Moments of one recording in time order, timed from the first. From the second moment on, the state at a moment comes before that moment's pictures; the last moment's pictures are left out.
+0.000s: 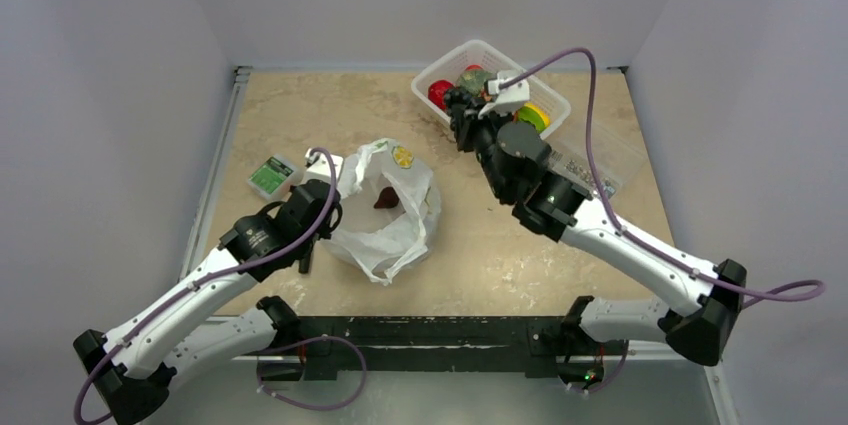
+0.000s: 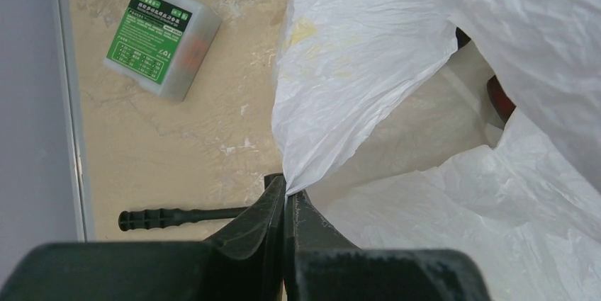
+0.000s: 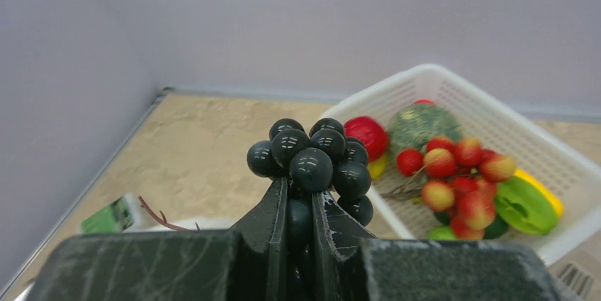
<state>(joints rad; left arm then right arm) -0.76 0.83 0.86 -0.86 -0.59 -0.28 0.94 1.17 1.13 0.06 0.62 0.18</state>
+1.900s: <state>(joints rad) -0.74 0.86 0.86 -0.85 -0.60 -0.28 0.33 1.66 1.56 -0.35 0.21 0.31</state>
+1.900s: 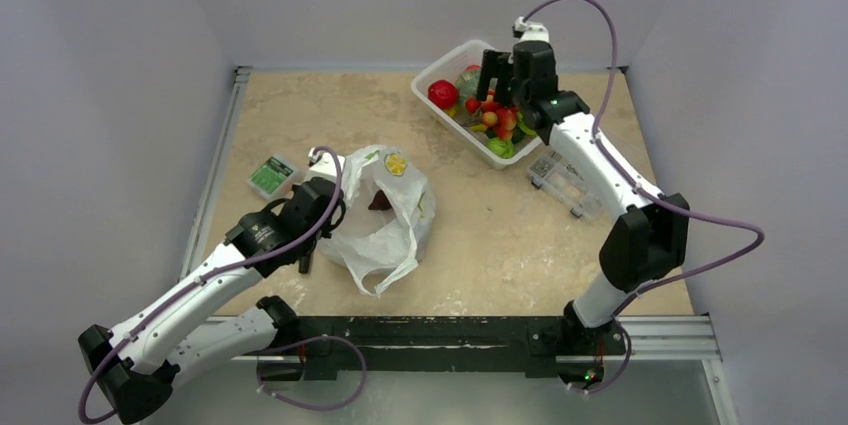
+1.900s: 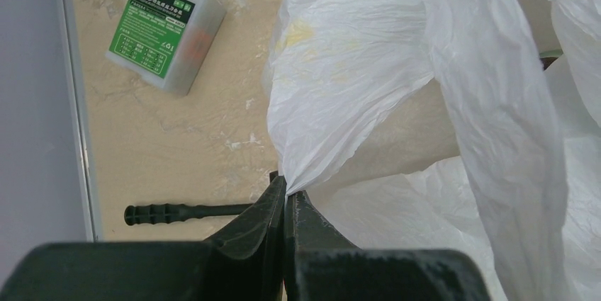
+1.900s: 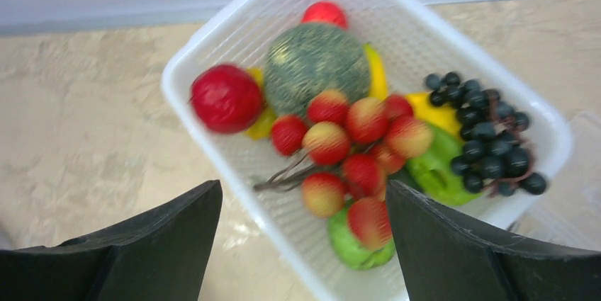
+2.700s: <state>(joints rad) -0.74 0.99 0.87 -0.85 -0.49 -0.25 0.88 1.21 0.98 -0.26 0.03 0.32</state>
